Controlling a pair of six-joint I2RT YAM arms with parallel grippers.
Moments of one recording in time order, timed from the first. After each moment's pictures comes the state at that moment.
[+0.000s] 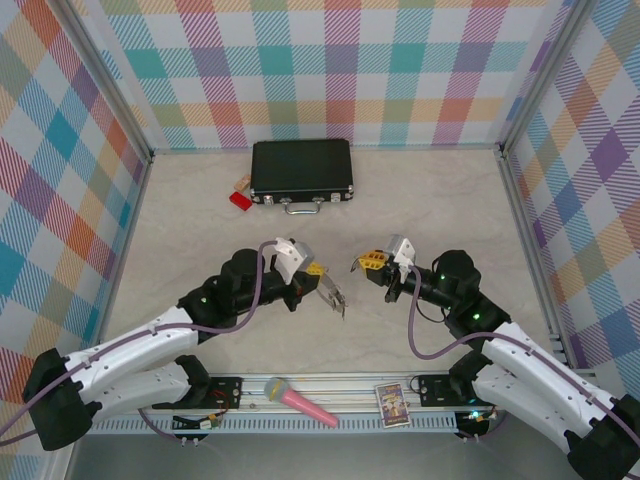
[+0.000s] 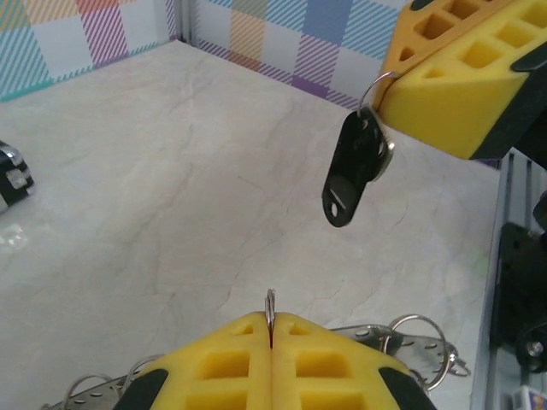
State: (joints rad) left arm -0.87 0.95 0.67 -0.04 0.17 -0.04; right arm 0.66 0.72 0.50 0.12 -0.43 -0.12
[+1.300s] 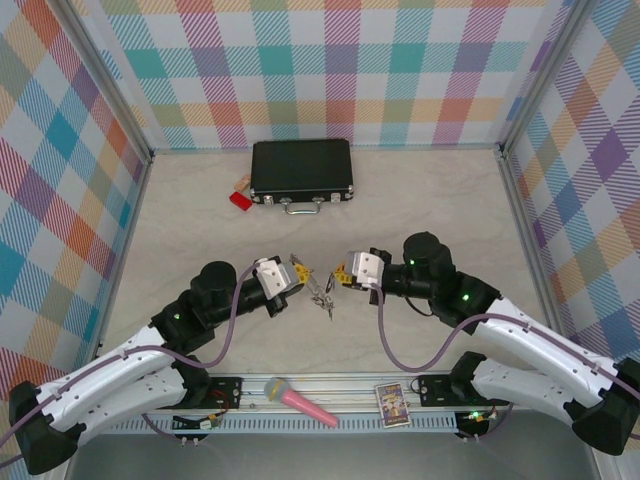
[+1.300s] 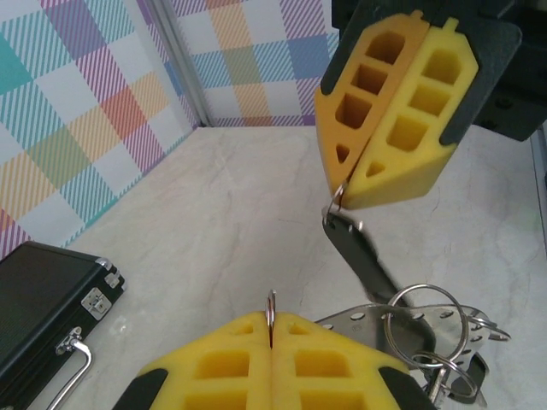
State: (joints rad) left arm -0.87 0.73 0.59 -0.04 0.17 0.30; right arm 0.86 0.91 0.79 -0.23 -0.38 -0.56
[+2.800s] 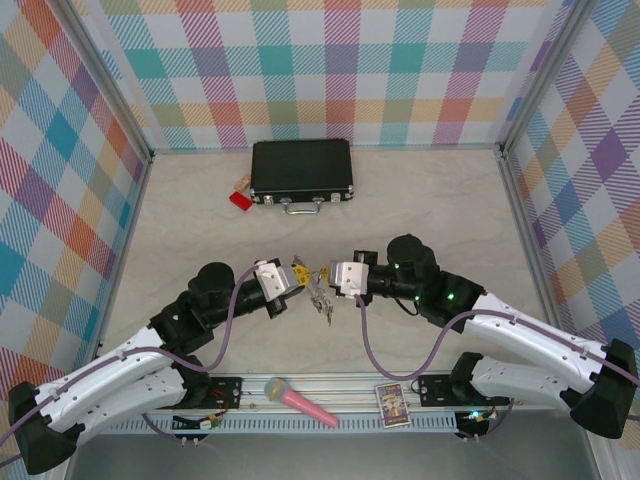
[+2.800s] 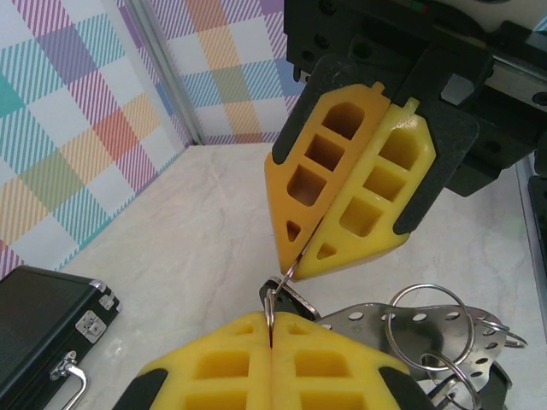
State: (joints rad) left arm -0.88 0.72 0.59 -0.03 0.20 0.32; right arm 0.95 0.99 0.81 -0.15 -0.28 -0.69
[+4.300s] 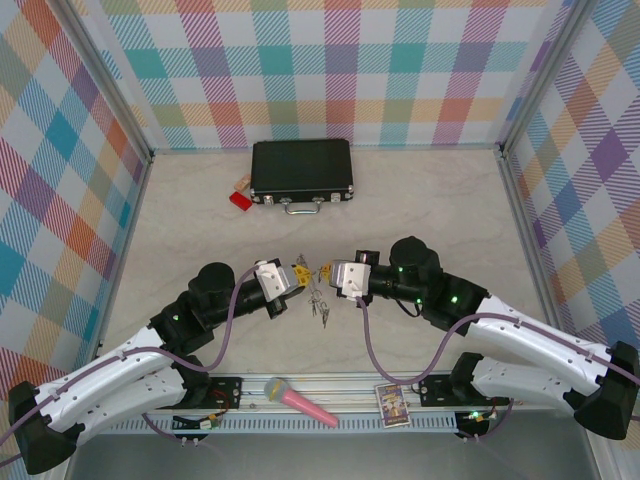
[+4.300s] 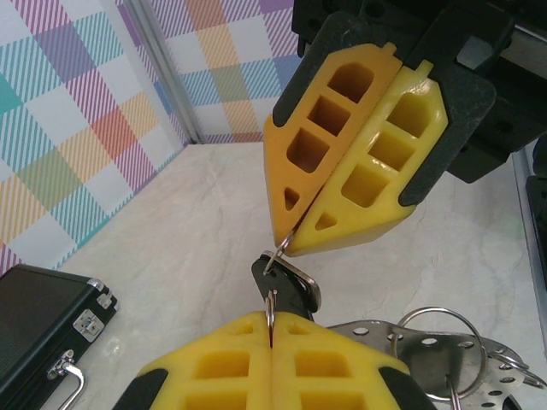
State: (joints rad) left arm -0.88 0.72 0.59 -0.03 0.20 0.31; right arm 0.97 0.96 0.81 -0.14 -0.23 -0.69
